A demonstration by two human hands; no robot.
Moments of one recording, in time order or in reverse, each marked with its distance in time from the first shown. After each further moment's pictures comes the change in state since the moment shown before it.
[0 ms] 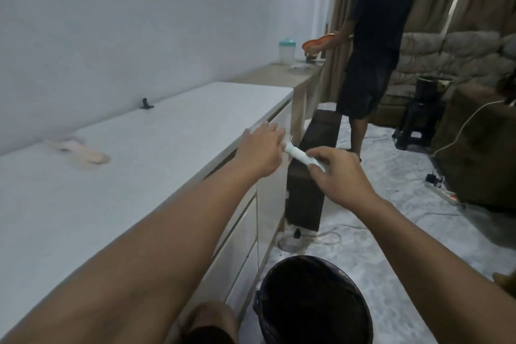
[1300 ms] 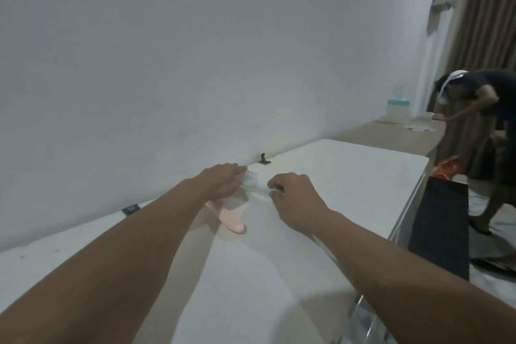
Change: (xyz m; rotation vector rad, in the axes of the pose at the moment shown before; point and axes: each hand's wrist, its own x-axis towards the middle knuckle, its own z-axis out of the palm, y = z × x) left_hand -0.056 -0.337 -0.111 0.005 -0.268 -0.545; right_hand 0.131 -0.239 0.210 0.127 -0.317 -0.333
